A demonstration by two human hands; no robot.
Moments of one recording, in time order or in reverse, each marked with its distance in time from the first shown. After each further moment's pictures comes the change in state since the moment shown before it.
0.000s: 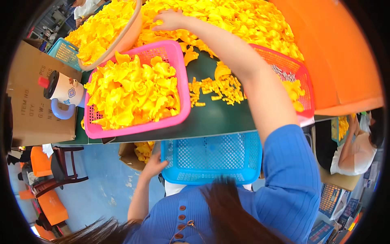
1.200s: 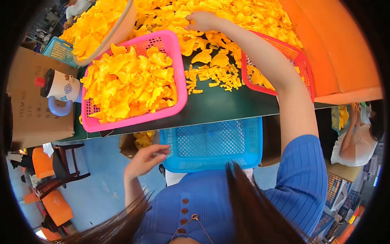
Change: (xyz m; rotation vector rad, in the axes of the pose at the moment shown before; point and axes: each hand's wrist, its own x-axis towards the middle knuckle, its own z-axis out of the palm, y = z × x) left_hand -0.039 0.102 -0.033 -0.065 -0.276 0.124; right_hand -0.099 0.051 -0.008 -0.068 -0.272 0.218
